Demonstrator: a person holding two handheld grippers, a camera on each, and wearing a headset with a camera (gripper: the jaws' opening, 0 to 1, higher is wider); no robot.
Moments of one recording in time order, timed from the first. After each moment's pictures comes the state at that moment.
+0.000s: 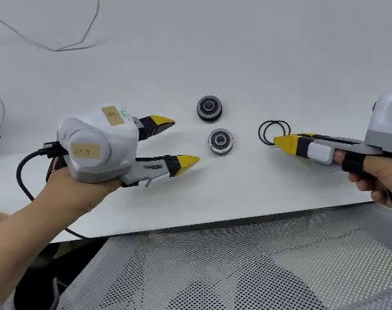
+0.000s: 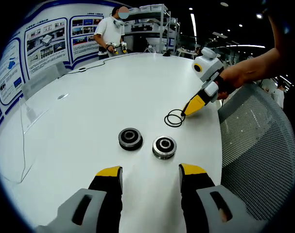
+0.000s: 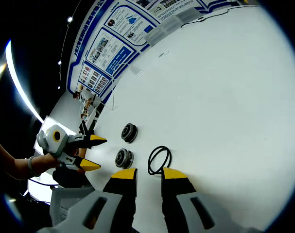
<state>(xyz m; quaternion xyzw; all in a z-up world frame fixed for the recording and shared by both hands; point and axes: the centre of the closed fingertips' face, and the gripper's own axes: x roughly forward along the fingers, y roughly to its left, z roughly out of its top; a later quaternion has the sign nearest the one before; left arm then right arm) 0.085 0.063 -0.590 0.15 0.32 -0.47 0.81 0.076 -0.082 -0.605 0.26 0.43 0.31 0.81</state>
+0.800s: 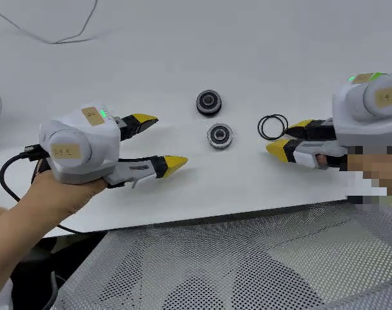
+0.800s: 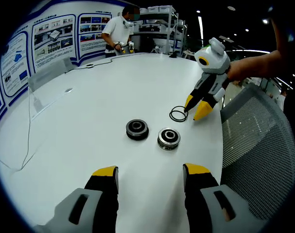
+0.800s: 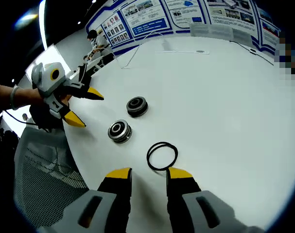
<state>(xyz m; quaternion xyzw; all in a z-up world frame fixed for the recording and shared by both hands) 0.080 0.081 -0.591 0.14 0.33 -0.45 0.82 0.068 -0.077 -0.616 -0.08 0.44 0.40 0.80</state>
